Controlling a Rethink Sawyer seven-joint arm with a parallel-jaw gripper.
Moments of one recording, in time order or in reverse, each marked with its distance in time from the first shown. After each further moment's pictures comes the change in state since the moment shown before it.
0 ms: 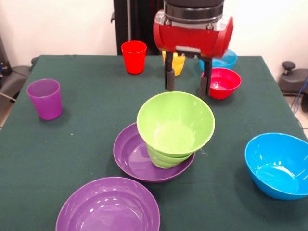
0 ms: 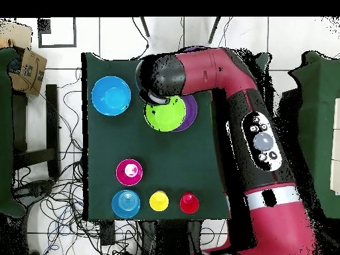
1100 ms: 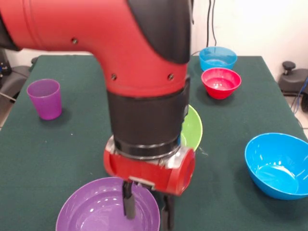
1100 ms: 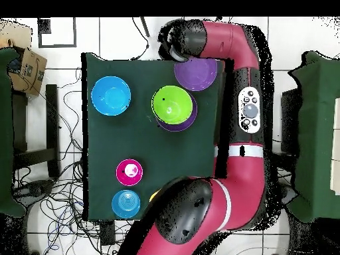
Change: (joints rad) arm 0.081 0.444 0.035 -0.689 -0.094 0.017 -0.165
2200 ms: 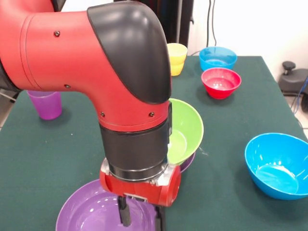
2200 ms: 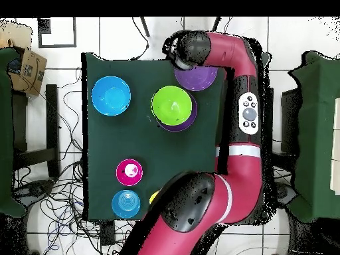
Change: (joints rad) arm -0.018 0.069 -0.010 0.004 0.025 0.000 -0.125
